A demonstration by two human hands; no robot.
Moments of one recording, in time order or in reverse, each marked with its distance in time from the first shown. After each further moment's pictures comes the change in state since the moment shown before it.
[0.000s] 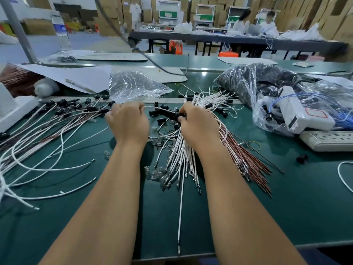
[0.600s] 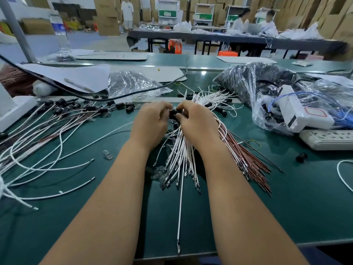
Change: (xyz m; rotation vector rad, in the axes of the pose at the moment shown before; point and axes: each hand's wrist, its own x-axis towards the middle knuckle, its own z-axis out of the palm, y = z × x) left_hand -0.007 0.024 0.006 -0.320 -0.265 0.271; right_hand 0.000 0.002 -0.002 0.167 0.019 -0.038
